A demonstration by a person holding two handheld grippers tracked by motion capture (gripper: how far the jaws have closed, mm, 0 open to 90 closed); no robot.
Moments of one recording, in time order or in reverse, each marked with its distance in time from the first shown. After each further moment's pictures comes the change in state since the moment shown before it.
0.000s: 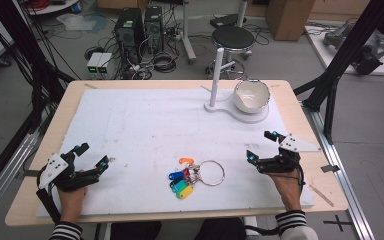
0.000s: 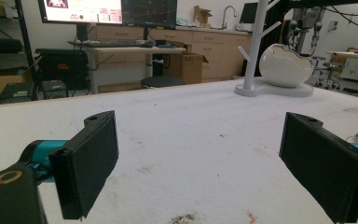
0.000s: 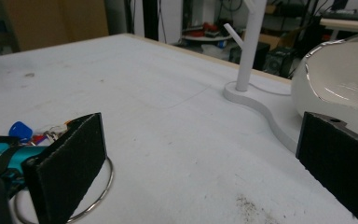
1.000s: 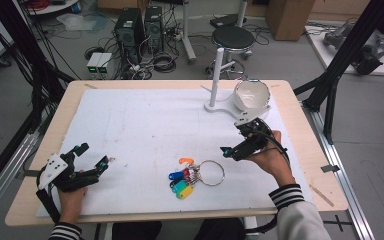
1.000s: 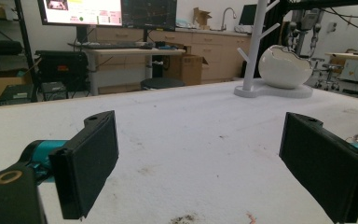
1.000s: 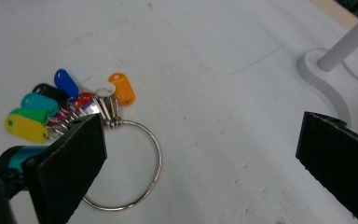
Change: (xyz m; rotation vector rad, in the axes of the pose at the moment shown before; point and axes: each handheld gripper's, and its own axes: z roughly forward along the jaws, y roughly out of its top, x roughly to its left) left arm 0.000 0.000 -0.001 -0.007 -0.001 0.001; right arm 0.036 0.088 0.072 0.525 0.179 -0.185
